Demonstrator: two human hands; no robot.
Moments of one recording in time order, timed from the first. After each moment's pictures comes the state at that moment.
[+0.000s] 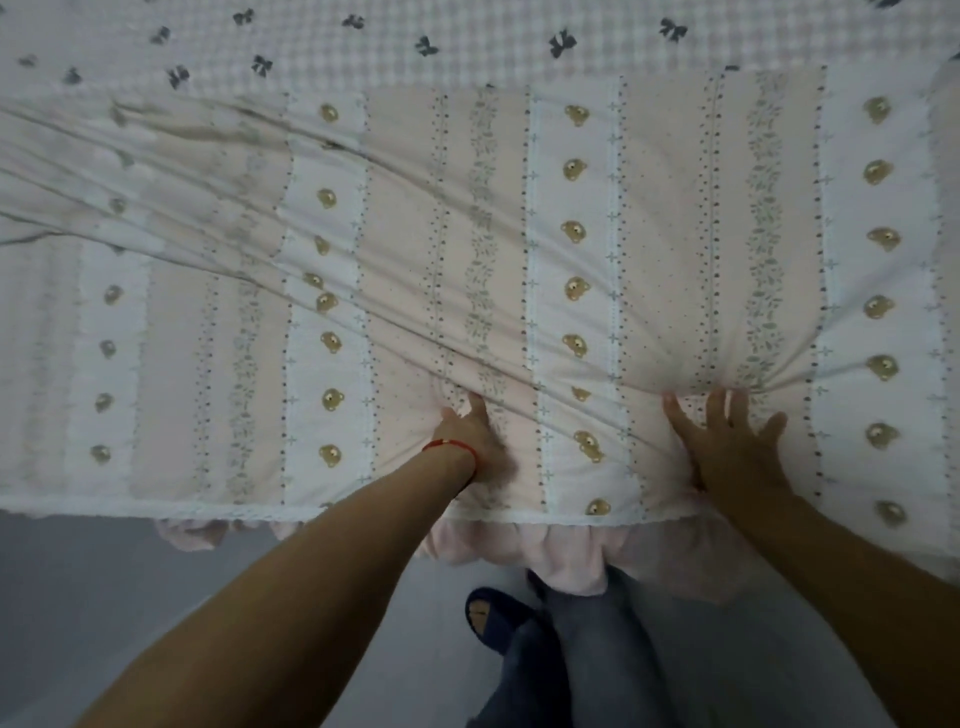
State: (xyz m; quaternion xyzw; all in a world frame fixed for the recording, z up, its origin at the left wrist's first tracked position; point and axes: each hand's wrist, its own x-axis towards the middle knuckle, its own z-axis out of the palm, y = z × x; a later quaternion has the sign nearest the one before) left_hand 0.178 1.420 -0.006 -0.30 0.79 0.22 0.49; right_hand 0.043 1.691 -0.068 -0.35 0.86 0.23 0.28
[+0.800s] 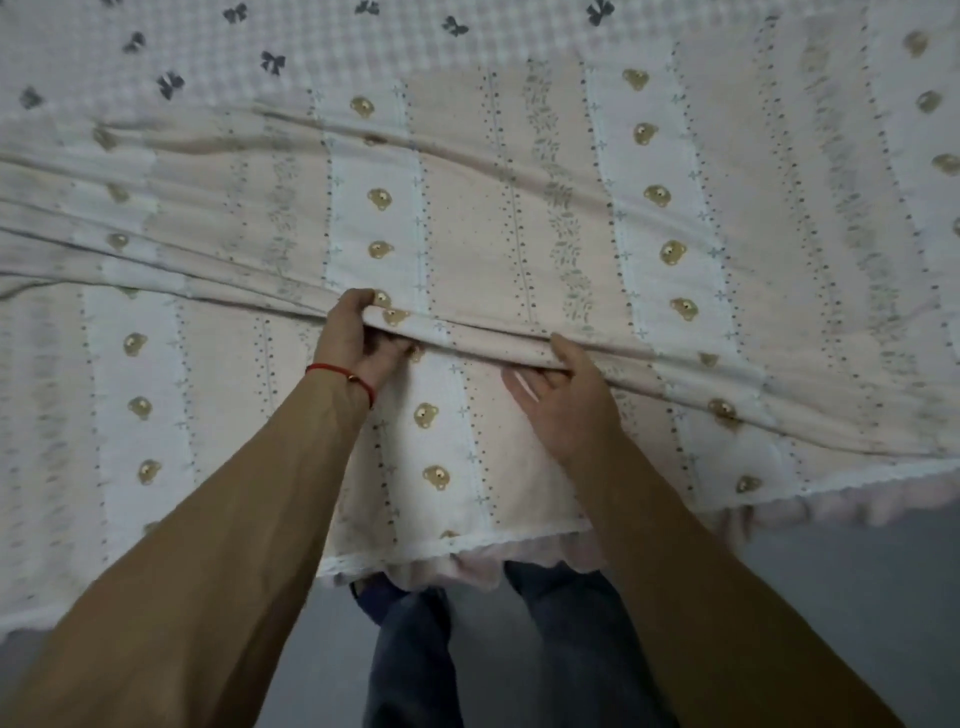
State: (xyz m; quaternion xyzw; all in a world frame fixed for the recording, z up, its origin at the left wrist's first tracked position) left_hand 0.220 1.168 -0.016 -0.55 0.22 0.81 -0.05; right_hand 0.188 1.391 -0.019 0.40 0.35 -0.77 0.36
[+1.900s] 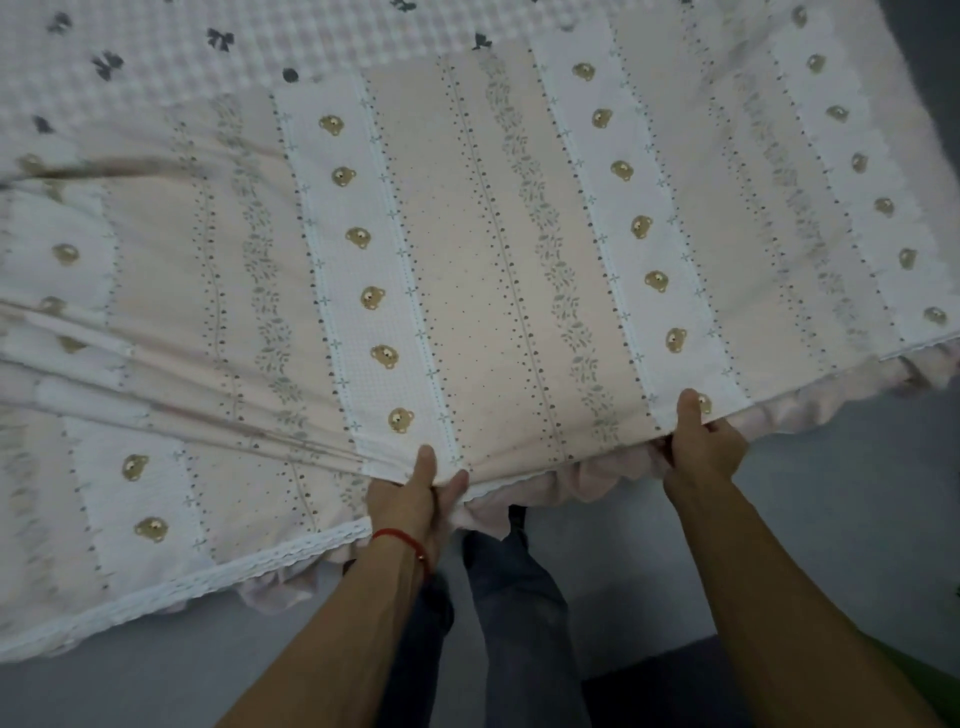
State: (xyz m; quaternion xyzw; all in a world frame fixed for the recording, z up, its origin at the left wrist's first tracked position) left_hand 0.400 1.288 -0.021 -0.64 0.28 0.71 0.00; right_hand 0.270 1.538 -0.044 0.46 0.71 -0.53 0.00
